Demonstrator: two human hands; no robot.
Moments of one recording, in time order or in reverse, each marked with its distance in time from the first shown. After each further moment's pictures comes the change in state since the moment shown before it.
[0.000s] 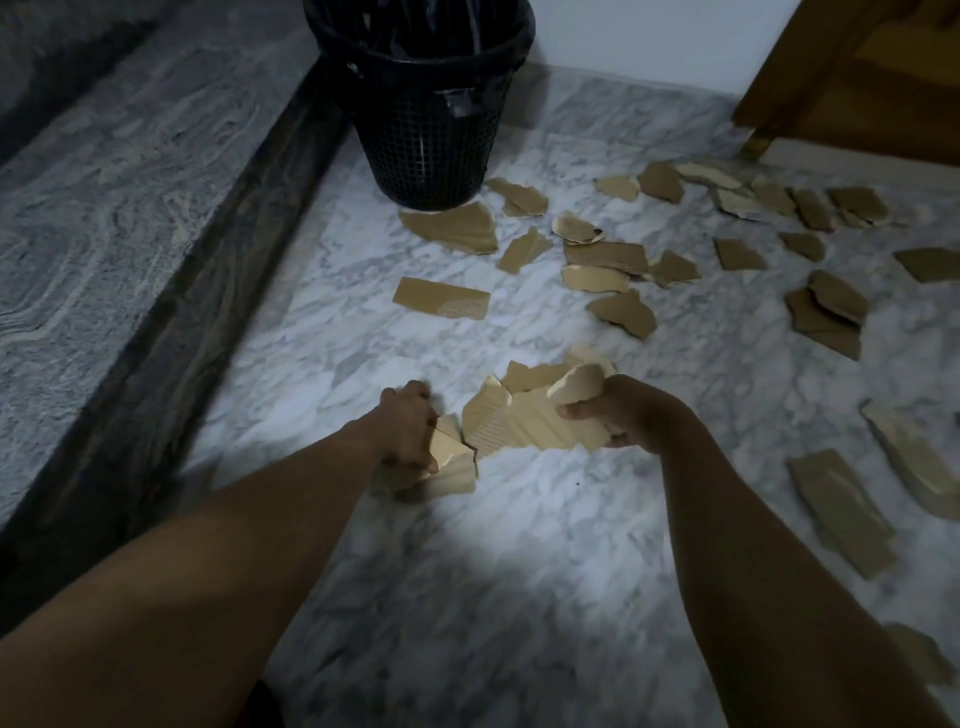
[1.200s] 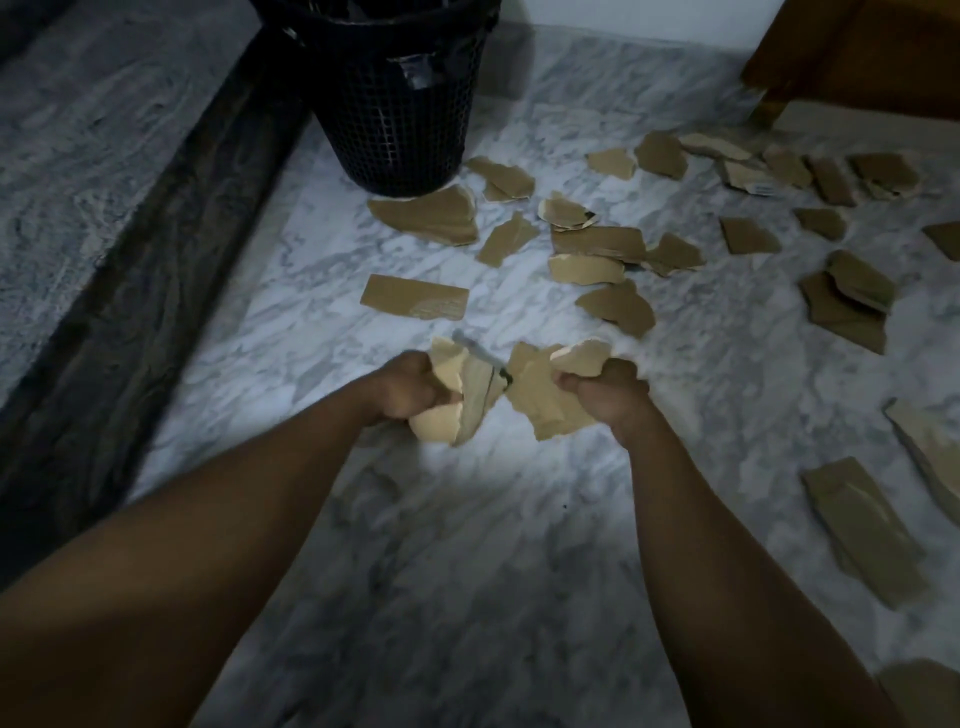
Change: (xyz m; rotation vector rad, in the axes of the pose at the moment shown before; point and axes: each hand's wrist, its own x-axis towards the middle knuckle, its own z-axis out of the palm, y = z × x) left_hand 0.052 0.015 -0.053 -0.948 0.062 -0.114; right_hand 0.092 0.015 -0.006 -0.050 0.337 0.074
